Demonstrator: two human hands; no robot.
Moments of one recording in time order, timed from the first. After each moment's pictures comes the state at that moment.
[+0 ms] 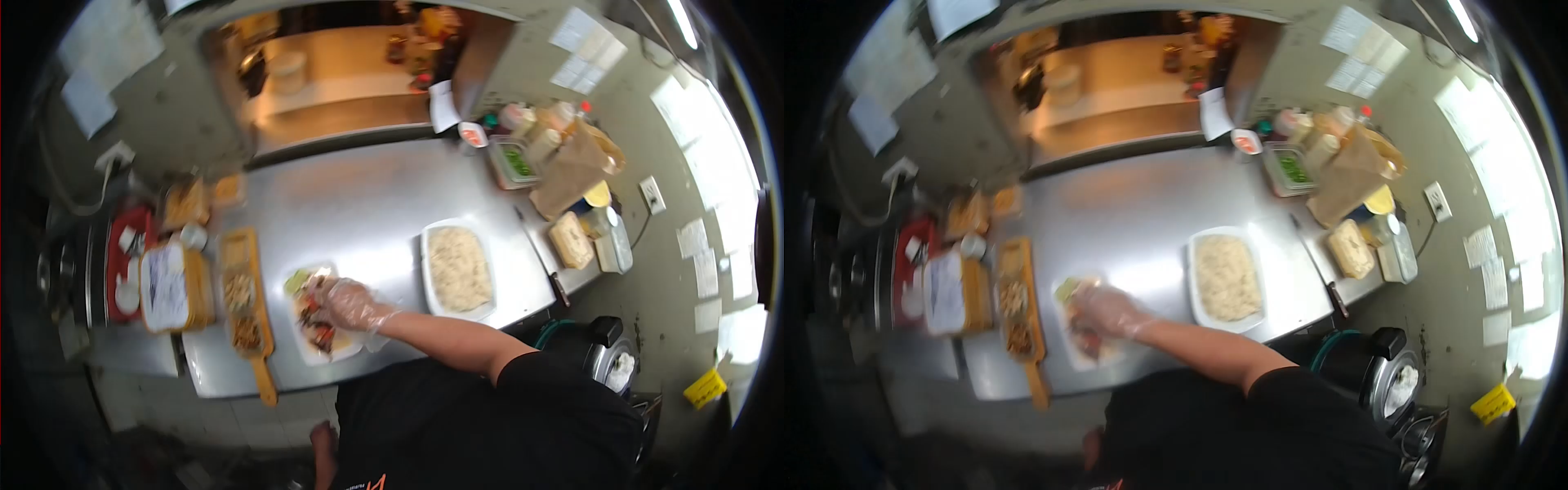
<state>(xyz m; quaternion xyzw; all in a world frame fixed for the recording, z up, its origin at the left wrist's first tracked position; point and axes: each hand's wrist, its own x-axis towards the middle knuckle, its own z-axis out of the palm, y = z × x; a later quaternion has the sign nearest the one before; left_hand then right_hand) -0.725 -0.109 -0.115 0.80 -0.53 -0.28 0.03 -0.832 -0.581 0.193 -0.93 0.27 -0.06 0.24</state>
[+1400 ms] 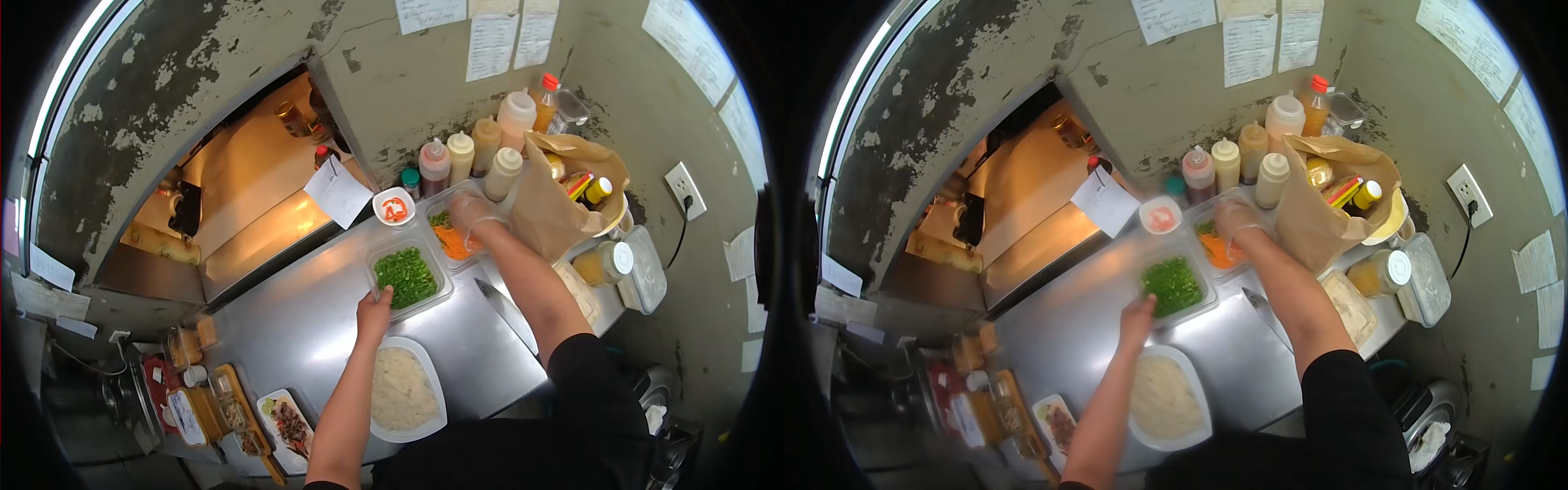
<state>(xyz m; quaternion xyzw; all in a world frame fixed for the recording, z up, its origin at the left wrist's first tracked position) -0.995 -0.829 0.149 0.75 -0.39 -0.46 0.28 -1.246 -1.026 0.099 -0.79 0.60 0.03 0.13</state>
